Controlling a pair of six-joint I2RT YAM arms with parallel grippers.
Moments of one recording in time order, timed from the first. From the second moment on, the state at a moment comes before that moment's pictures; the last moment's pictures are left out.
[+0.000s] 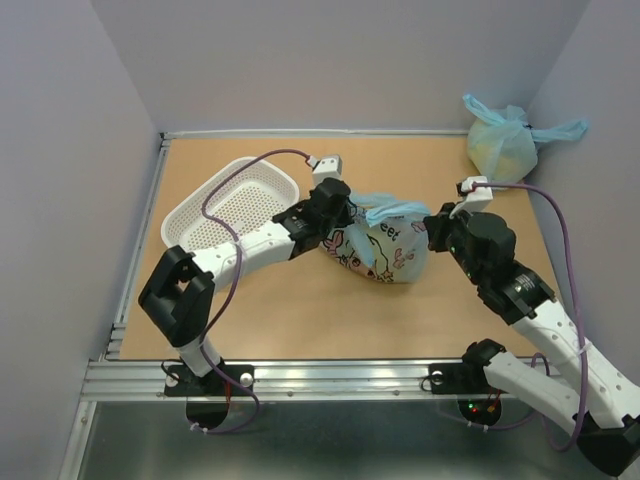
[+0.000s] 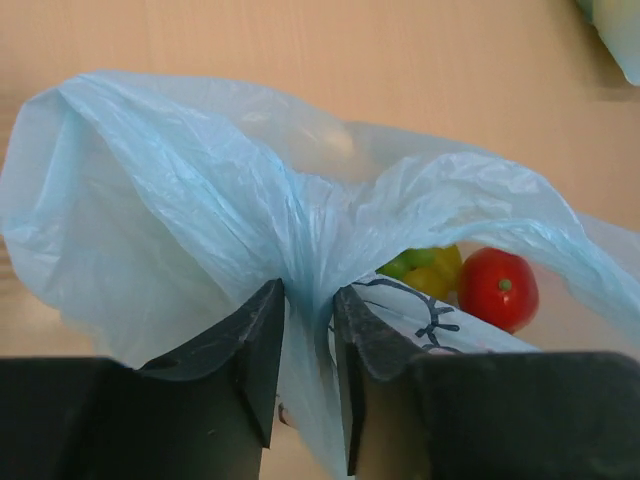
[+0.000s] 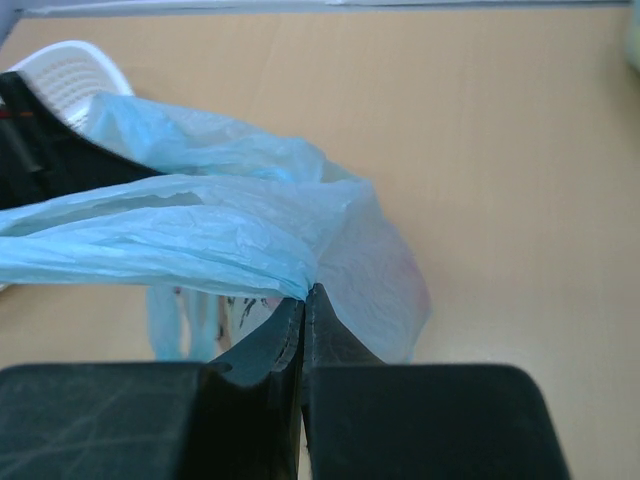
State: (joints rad) left arm -0.82 1.66 1.22 -0.10 -0.38 -0.65; right arm 0.55 0.77 0.85 -0.33 0.29 0.26
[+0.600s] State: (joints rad) left arm -0.51 1.27 0.98 -0.14 -0.03 -0.43; right arm 0.54 0.87 0.81 -0.34 0.81 0.30
